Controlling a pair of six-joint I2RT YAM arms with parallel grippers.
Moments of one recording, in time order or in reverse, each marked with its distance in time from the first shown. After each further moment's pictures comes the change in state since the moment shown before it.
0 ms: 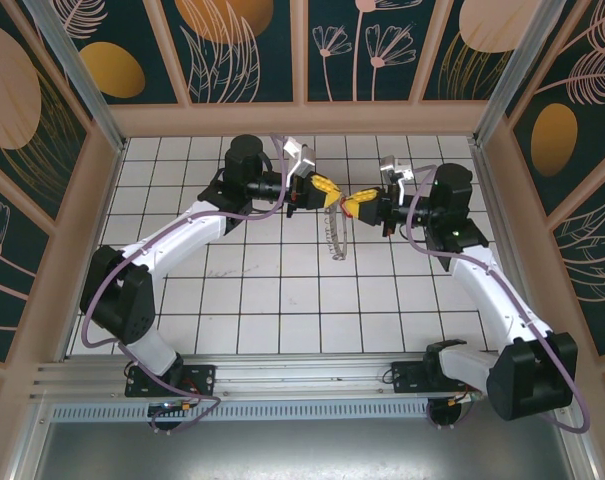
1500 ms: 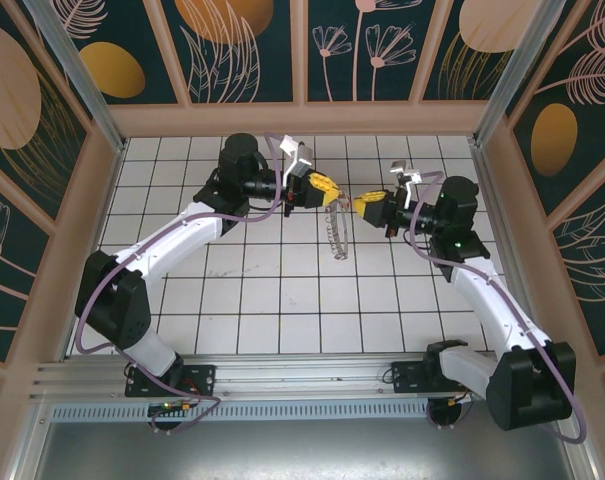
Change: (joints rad) left arm -0.001 -0.035 0.000 0.028 0.013 0.011; right arm -0.045 -0.070 -0.113 0.120 0.108 0.139
